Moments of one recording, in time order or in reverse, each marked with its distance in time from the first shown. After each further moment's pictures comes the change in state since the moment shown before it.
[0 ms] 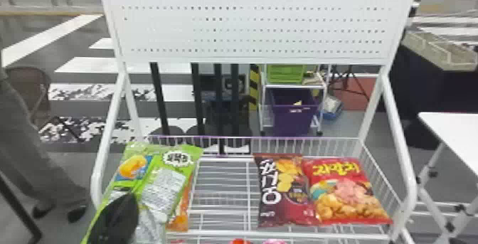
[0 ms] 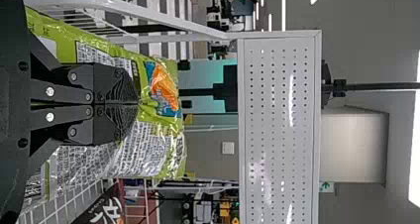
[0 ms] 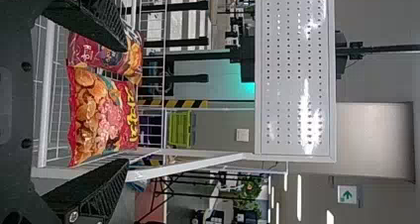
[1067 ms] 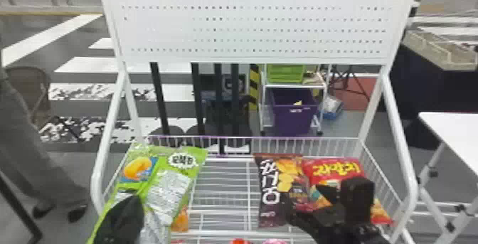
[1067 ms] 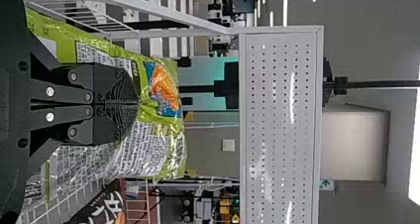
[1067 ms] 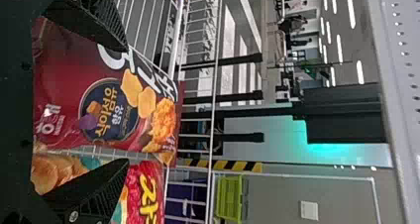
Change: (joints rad) left arm 0.000 -0.005 -0.020 0.000 -0.013 0.000 -0.005; right arm -0.864 -0.096 0.315 0.630 -0.115 0.421 0.016
